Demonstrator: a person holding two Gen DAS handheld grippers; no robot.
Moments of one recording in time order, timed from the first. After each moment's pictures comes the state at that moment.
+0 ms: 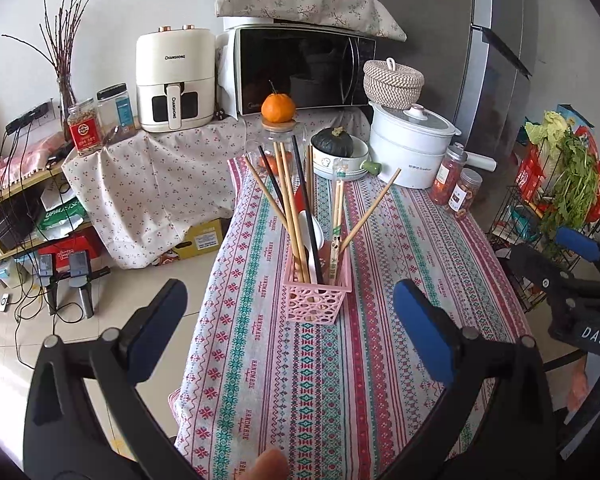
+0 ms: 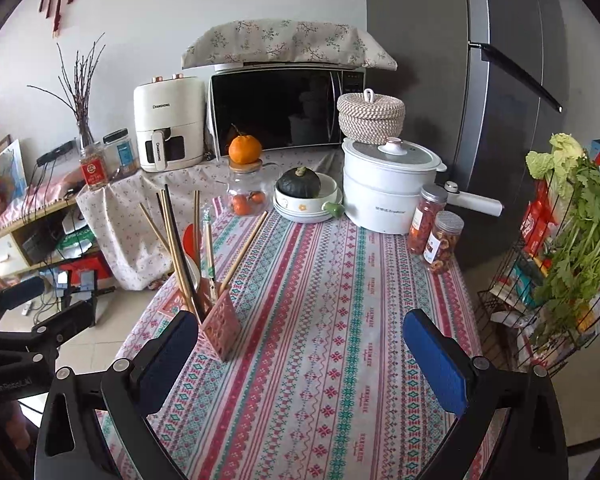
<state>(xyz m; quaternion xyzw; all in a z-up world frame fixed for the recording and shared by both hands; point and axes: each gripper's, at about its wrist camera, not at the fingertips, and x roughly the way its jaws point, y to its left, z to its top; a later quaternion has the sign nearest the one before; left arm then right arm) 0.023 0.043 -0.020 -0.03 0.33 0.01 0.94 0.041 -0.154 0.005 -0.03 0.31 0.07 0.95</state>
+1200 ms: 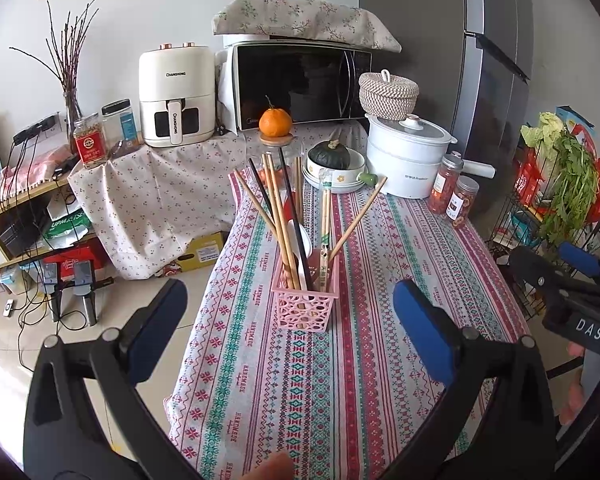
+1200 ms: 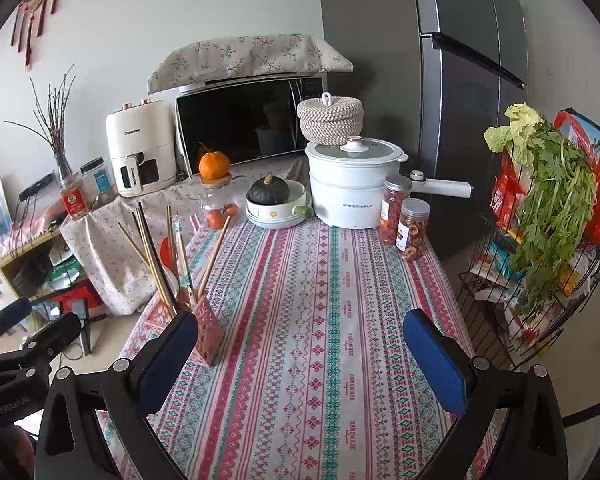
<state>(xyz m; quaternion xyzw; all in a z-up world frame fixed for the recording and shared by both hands) 0.014 0.020 -0.021 -0.01 0.31 0.03 0.95 0.034 -0.178 -0.003 0.02 0.31 0.04 0.95</state>
